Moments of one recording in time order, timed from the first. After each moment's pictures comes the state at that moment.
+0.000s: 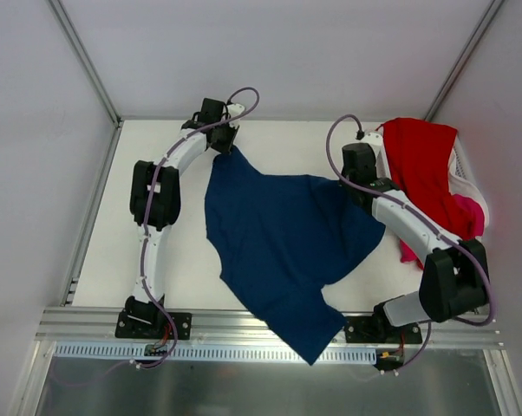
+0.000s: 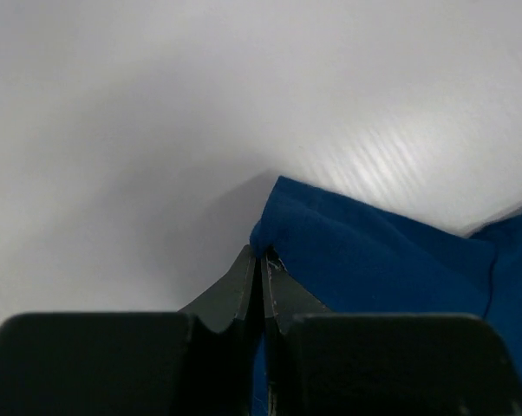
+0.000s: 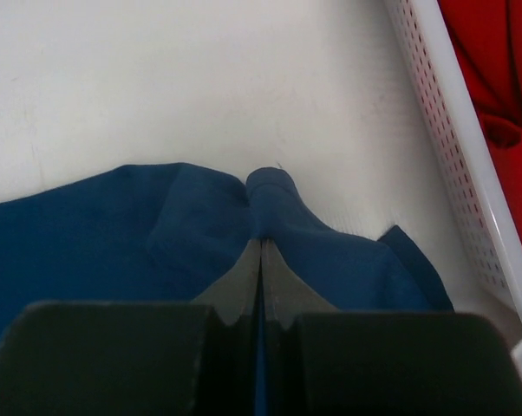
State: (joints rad) left arm -0.28 2.27 1.92 -0.47 0.19 0.20; right arm 0.37 1.40 1.01 -0.25 0.47 0.39
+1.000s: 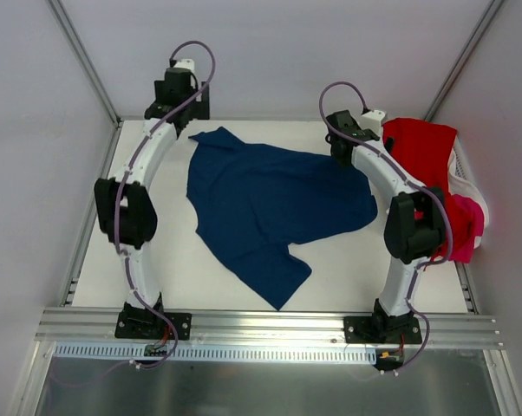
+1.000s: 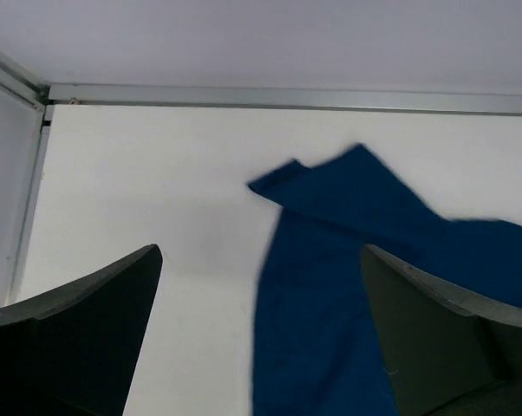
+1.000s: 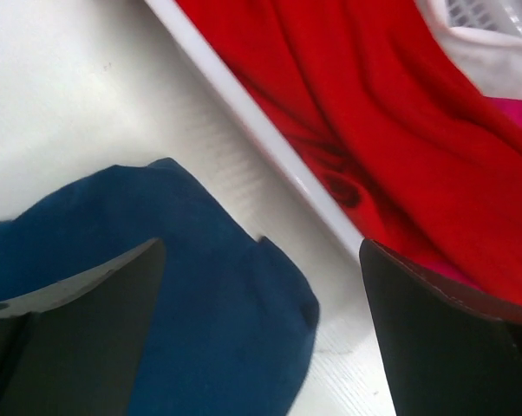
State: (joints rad) left arm -0.16 2.06 1.98 -0.45 -0.26 -0.04; right arm 0.33 1.94 1.66 -0.78 0.95 0.60
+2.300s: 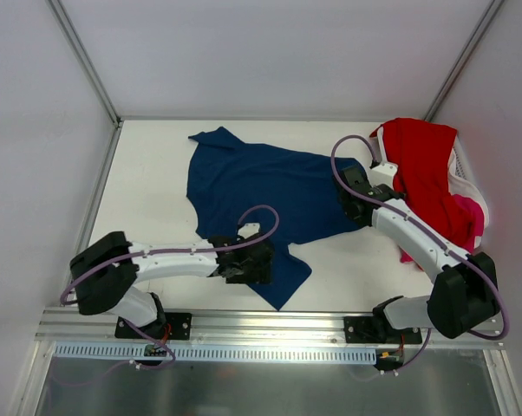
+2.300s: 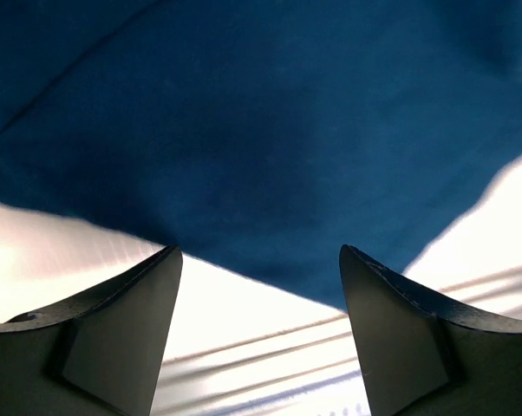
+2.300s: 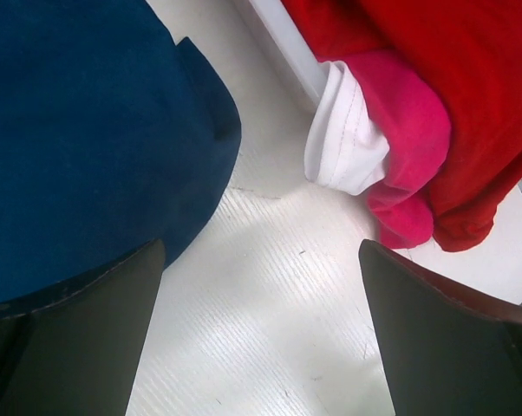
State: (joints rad) left arm -1.11 1.44 0.78 -0.49 -0.16 -1.05; right arm 0.47 1.35 1.02 -0.85 0.83 0.77
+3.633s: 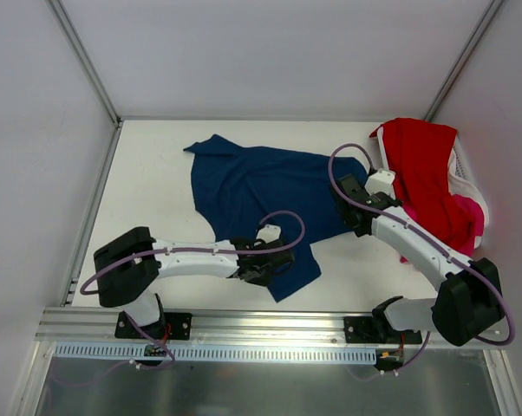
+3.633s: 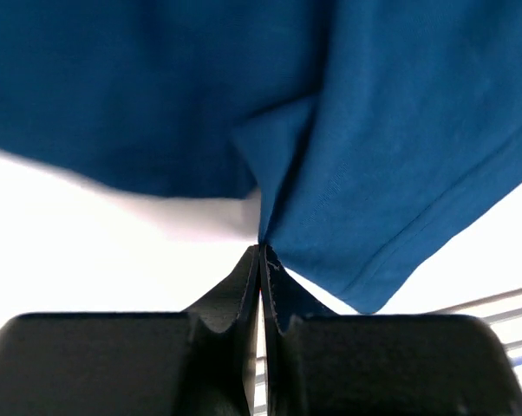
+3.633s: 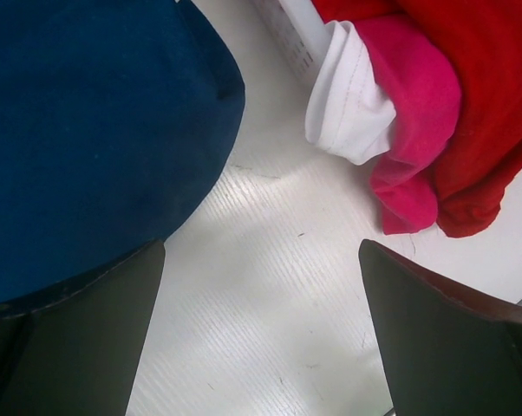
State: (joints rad) left arm -1.21 1.64 0.95 -0.54 -0.25 -0.93; right arm 0.52 1.30 0.95 -0.86 0.83 0.80
